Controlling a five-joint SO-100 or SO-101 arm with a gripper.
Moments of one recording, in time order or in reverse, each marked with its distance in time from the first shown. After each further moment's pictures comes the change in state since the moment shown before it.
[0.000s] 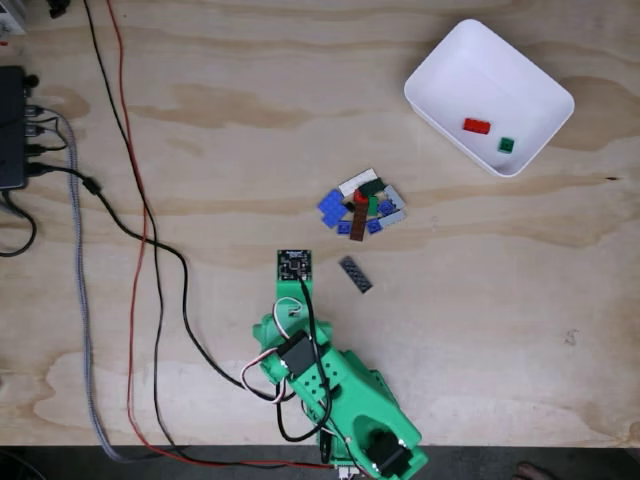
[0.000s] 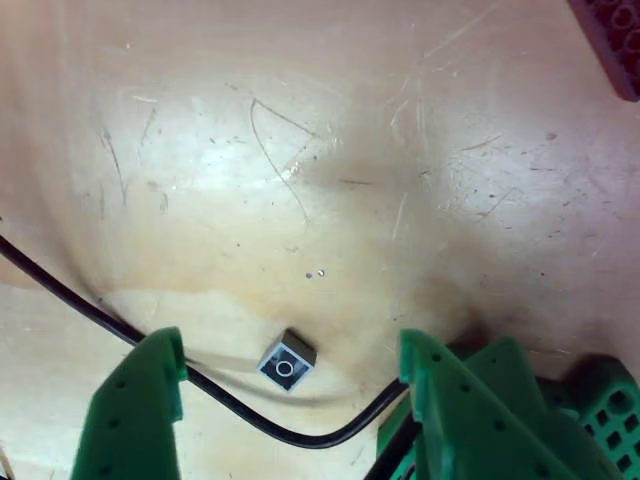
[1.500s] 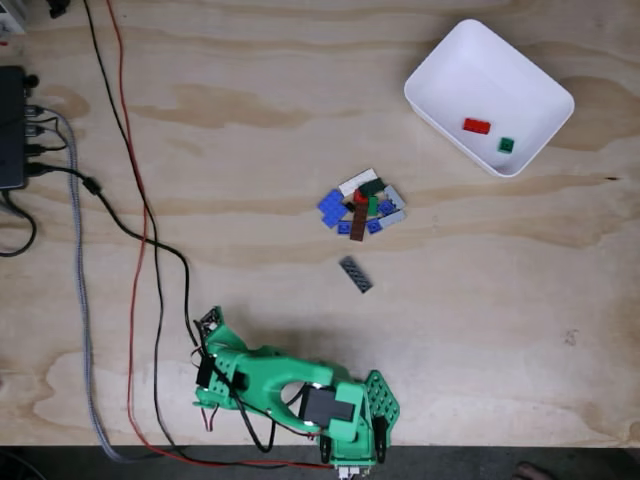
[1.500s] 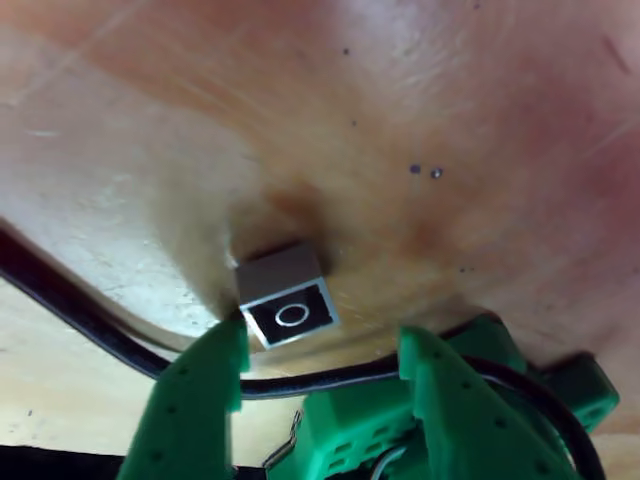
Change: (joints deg) arm -34.5 -47.7 7.6 -23.1 -0.5
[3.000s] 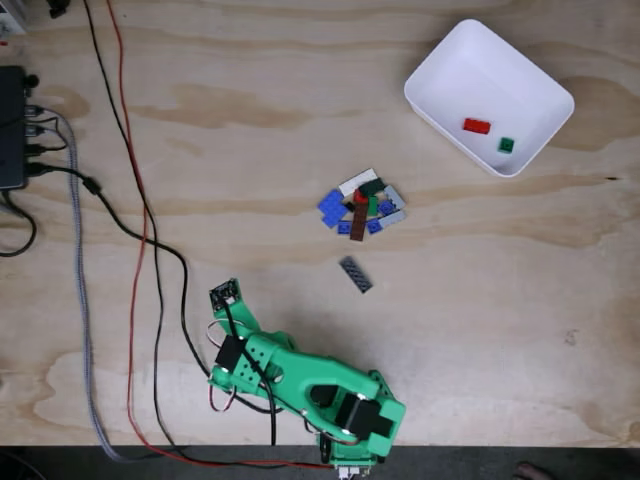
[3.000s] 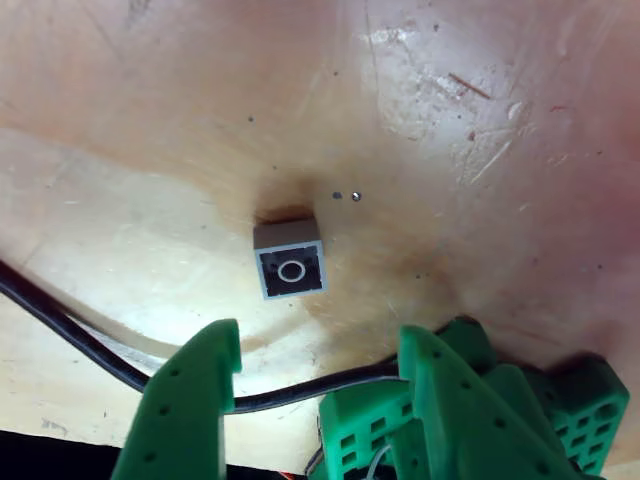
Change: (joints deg) arm 11.2 18.5 0.4 6.8 1.4
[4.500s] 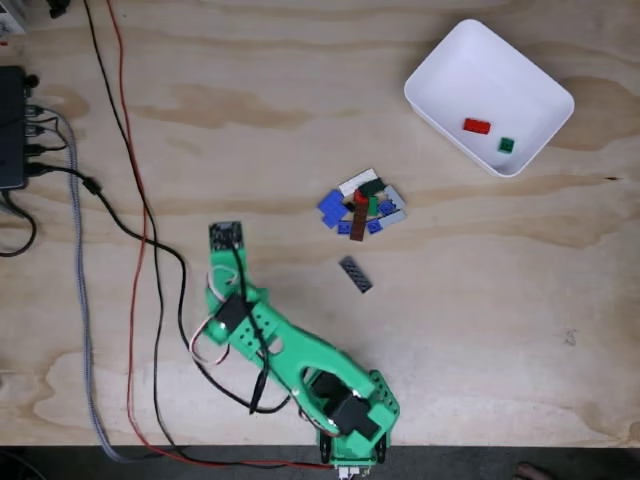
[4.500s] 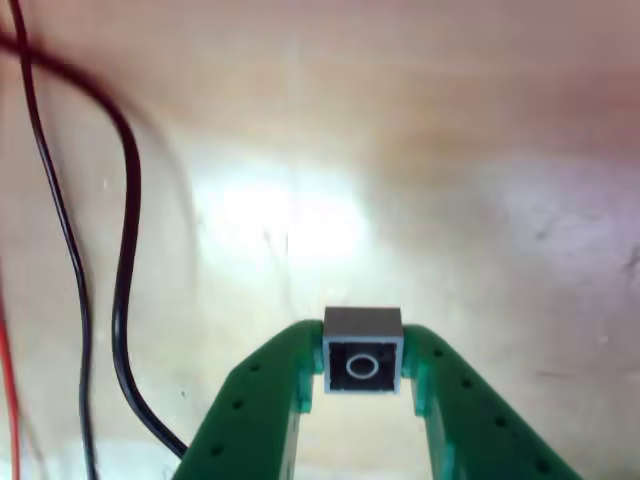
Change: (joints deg) arm 23.7 -5.1 -22.8 -12.5 4.0
